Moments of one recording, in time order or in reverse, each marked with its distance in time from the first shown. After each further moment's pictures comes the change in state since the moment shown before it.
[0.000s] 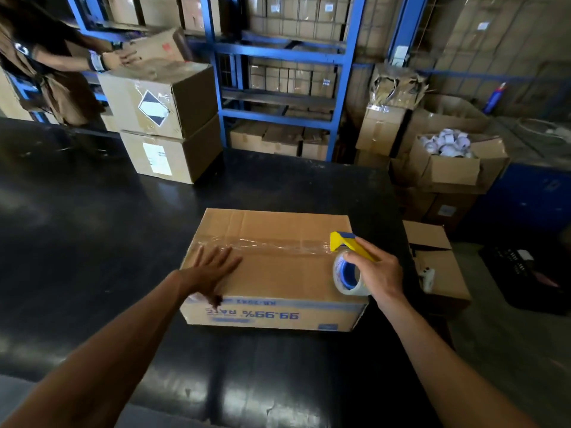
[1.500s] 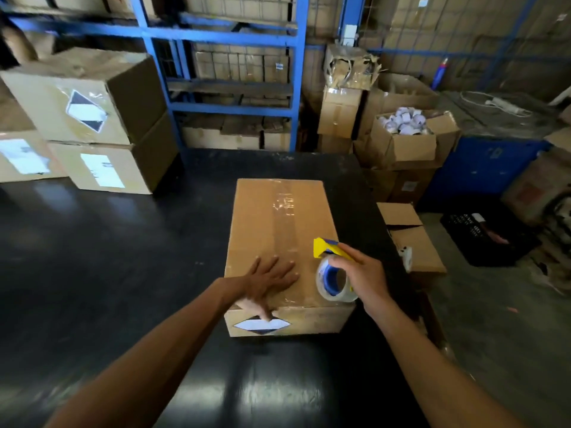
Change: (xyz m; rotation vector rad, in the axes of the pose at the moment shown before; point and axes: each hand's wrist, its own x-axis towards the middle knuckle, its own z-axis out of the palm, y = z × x) left_hand 0.085 0.088 -0.035 0.075 0.077 0.534; right_hand 0.002 0.001 0.026 0.152 -0.019 0.200
